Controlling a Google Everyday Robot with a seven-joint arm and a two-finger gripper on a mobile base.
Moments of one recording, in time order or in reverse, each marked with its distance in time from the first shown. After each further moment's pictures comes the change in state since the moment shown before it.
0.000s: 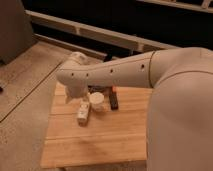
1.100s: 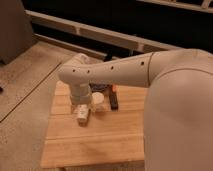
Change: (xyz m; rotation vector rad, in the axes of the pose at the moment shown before) arm 0.055 -0.027 -0.009 0.123 0.230 0.060
